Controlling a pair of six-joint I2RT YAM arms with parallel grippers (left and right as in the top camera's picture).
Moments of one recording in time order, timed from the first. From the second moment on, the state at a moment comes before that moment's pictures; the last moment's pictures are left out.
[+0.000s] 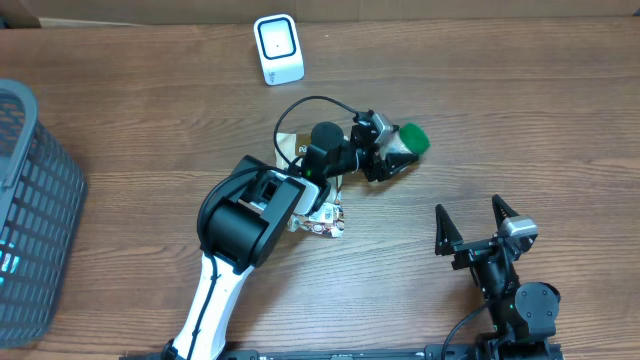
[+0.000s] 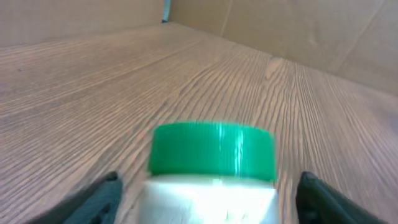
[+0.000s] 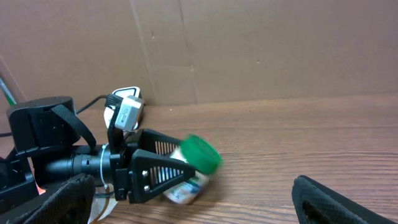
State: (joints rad) left arm -0.56 2.36 1.17 1.04 0.67 -0.13; right arm 0.07 0.01 0.02 -0.02 -0.14 0.15
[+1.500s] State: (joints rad) left arm -0.40 1.90 1.17 0.30 0.69 -0.33; right arm 0.07 0.01 0.02 -0.02 -0.14 0.15
